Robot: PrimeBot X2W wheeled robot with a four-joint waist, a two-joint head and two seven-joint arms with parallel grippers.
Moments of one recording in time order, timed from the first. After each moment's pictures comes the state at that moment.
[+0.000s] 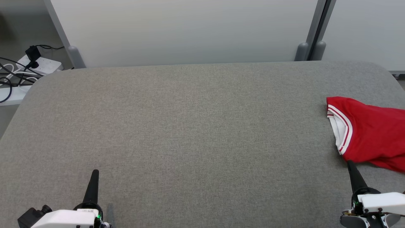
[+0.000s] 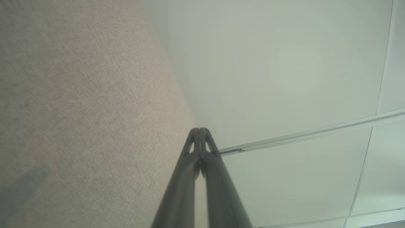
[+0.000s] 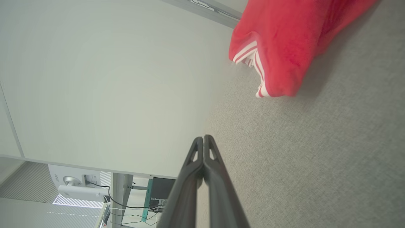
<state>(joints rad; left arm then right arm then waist) -0.01 0.03 0.09 0.30 -1.33 -0.13 0.04 -0.09 -0.03 -0.12 0.33 1.30 0.13 0.04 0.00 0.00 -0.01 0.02</state>
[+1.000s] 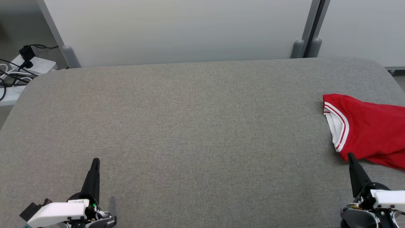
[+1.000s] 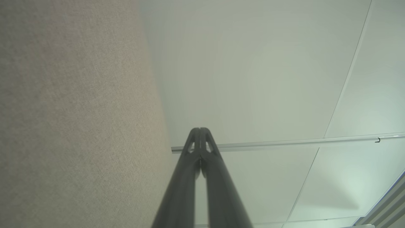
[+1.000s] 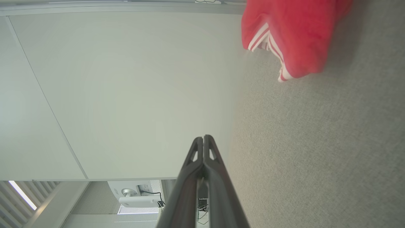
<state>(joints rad) -0.05 0.03 0.09 0.27 -1.60 -0.13 0.11 -0.09 -0.04 -0.13 0.28 1.60 0.13 0.11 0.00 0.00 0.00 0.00</state>
